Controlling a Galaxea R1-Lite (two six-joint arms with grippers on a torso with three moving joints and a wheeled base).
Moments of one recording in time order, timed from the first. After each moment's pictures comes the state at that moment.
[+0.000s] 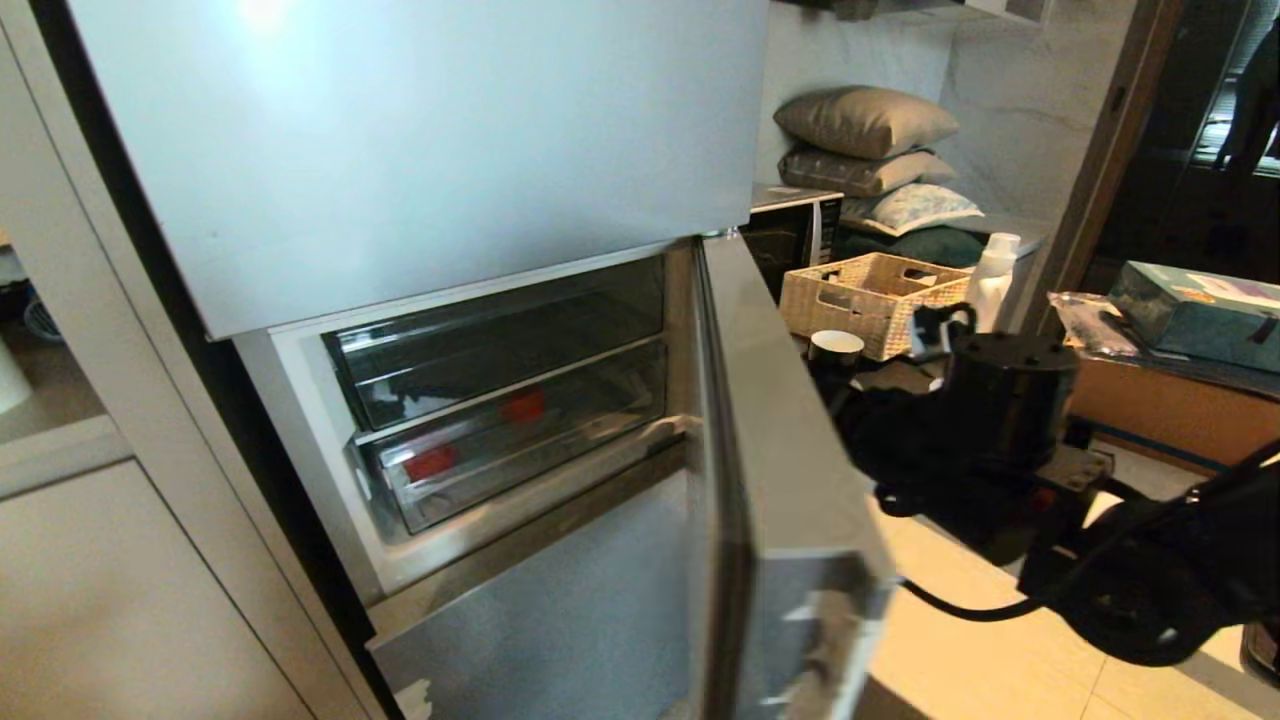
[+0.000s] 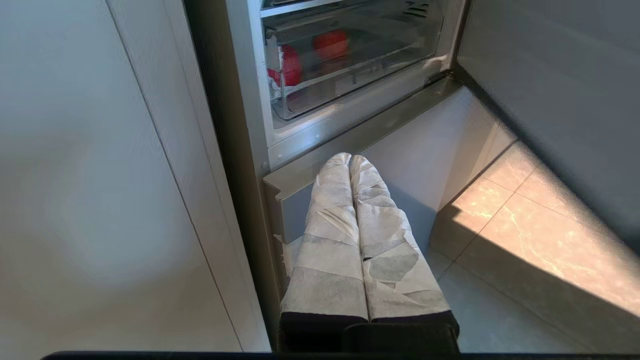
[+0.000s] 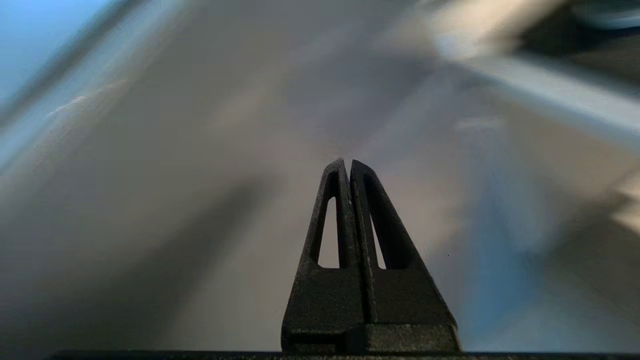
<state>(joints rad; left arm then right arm) 0.00 0.00 0.00 -0.01 0.00 0.00 0.59 1.87 -0.84 -0.97 -0.17 0.59</state>
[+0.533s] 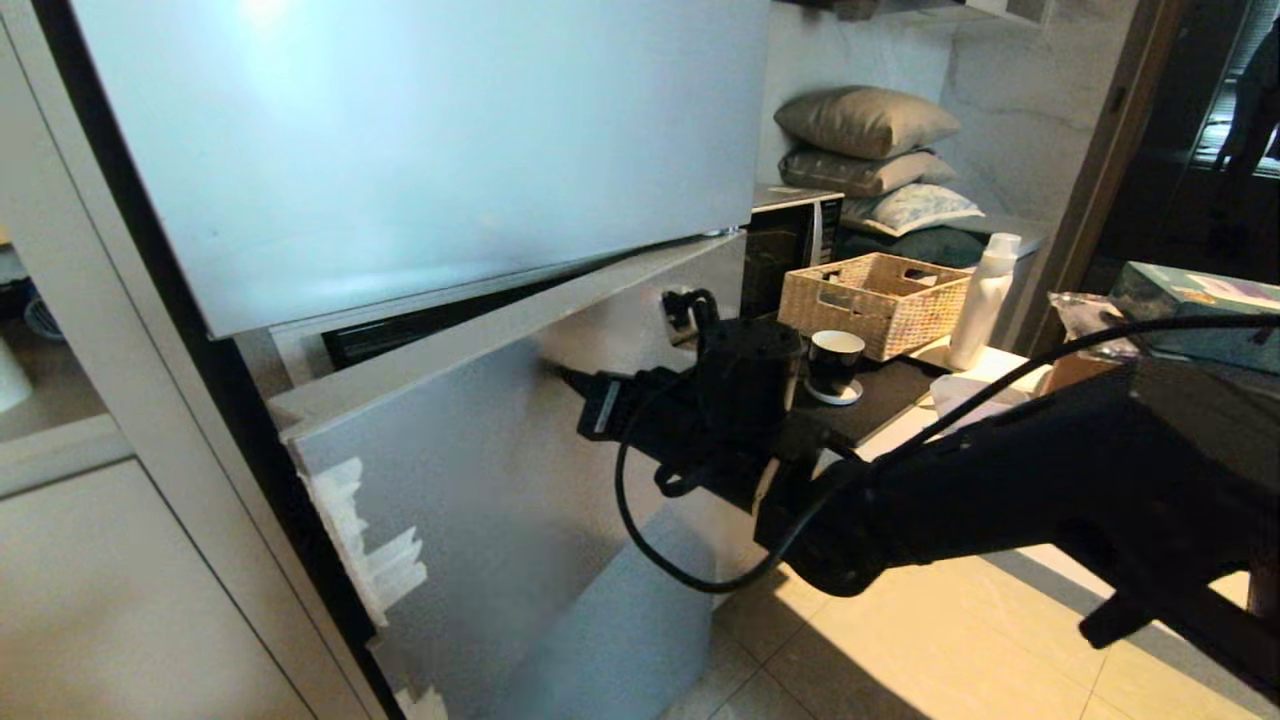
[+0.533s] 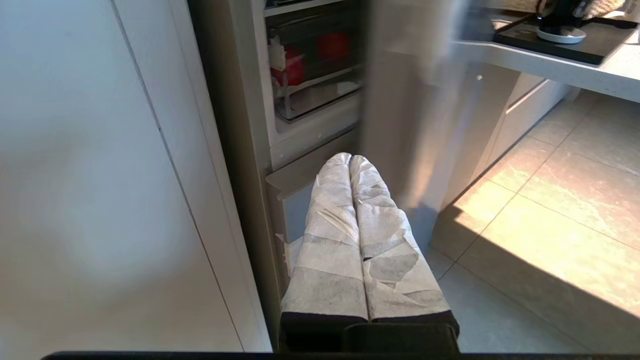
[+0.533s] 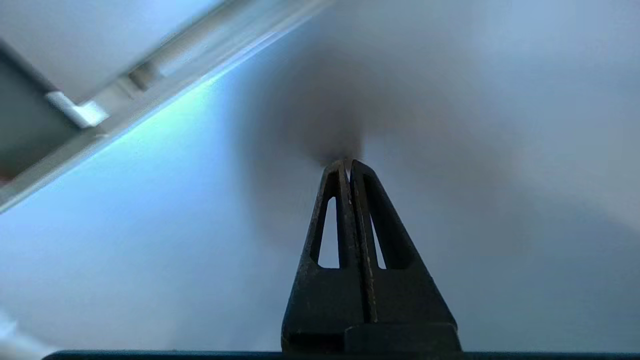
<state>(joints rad) 0.00 0.00 0.00 -0.01 0.00 0.00 0.77 2.25 -1.42 -0.91 0.10 0.52</state>
